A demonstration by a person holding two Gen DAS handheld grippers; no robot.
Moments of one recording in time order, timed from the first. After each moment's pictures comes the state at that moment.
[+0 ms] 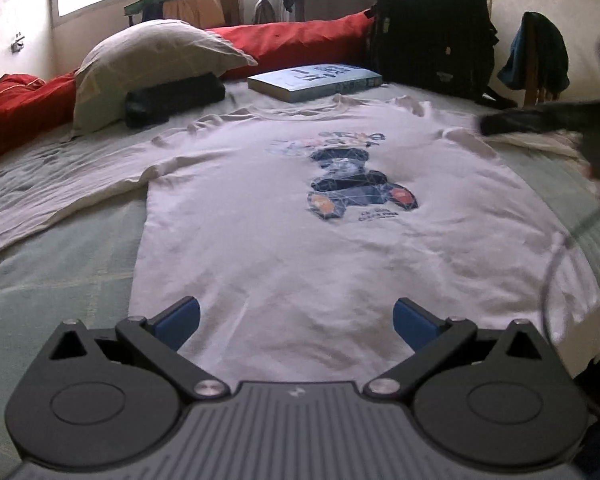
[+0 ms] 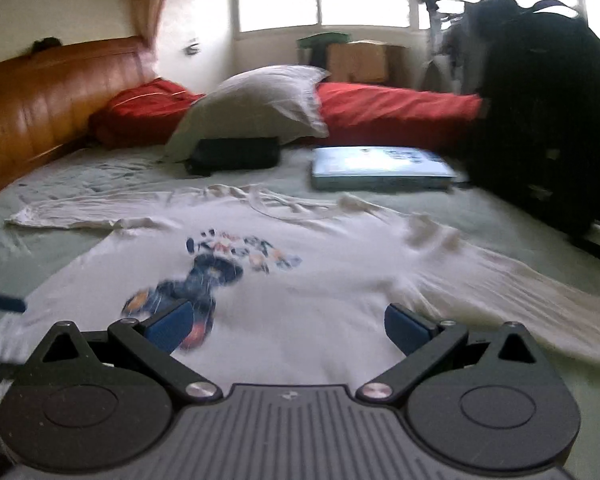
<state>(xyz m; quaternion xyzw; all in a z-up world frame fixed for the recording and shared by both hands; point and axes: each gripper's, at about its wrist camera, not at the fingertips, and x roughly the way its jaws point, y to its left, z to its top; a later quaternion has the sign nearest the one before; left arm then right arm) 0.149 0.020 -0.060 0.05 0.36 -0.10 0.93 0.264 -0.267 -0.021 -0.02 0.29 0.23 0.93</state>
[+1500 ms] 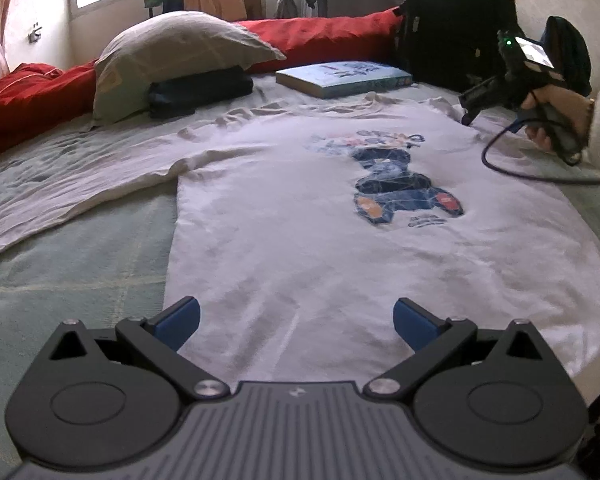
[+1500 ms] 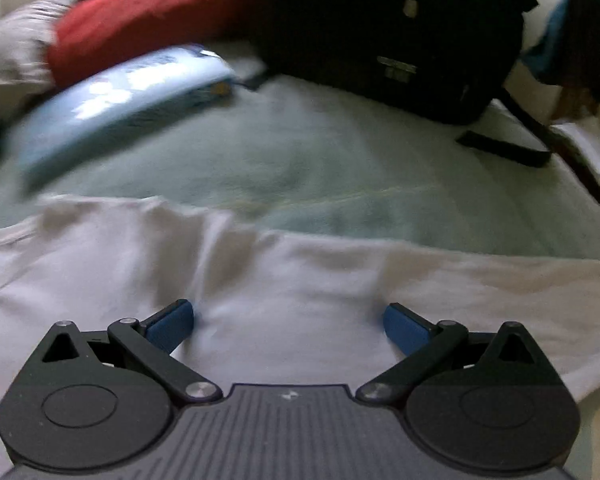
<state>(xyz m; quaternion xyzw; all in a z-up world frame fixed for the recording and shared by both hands) 0.170 0.040 -0.069 0.05 0.37 -0.08 0.93 0.472 -0.345 -0.071 0.04 0.45 -0.09 0.89</state>
